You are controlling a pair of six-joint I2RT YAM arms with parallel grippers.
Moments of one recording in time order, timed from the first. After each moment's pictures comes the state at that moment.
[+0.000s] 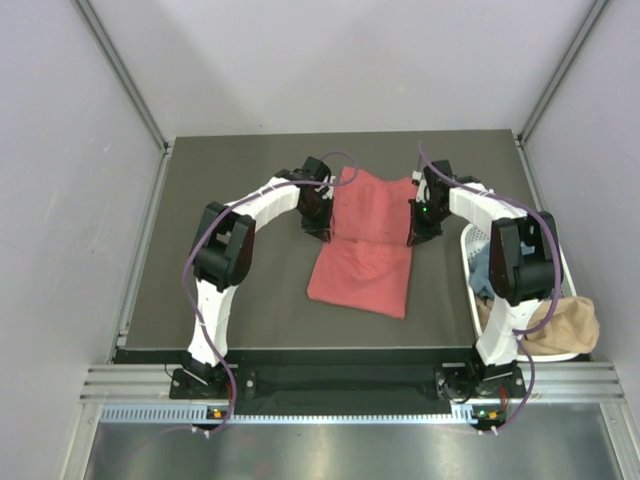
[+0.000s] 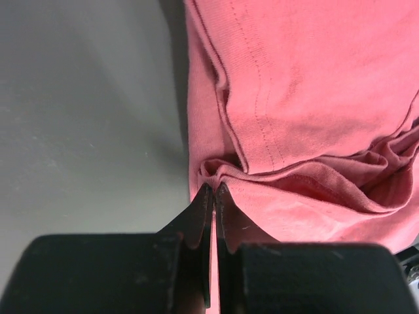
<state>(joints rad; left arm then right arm) -0.49 2.18 1.71 -0.74 0.26 -0.33 0.21 1.86 1.31 -0.71 -0.26 0.21</state>
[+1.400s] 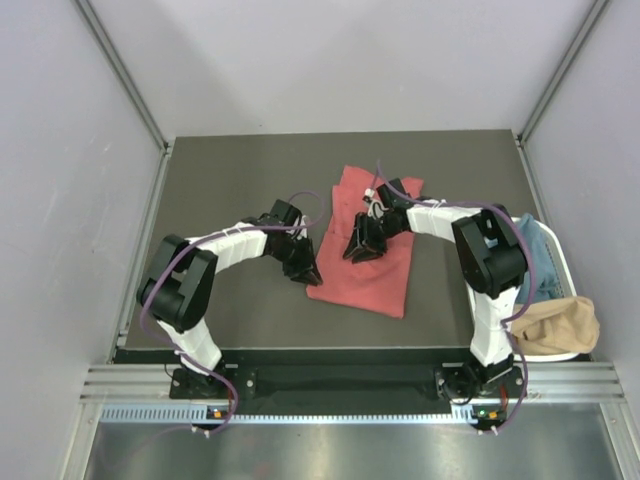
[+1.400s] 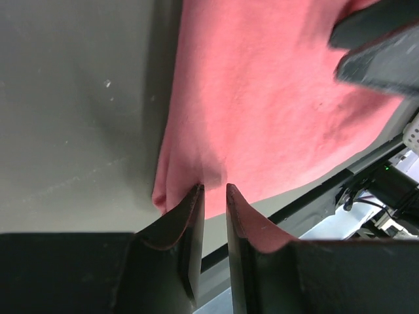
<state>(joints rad) -0.48 1.73 1.01 -0.45 0.48 -0.61 0.46 1.98 1.25 -0.37 -0.65 0.59</state>
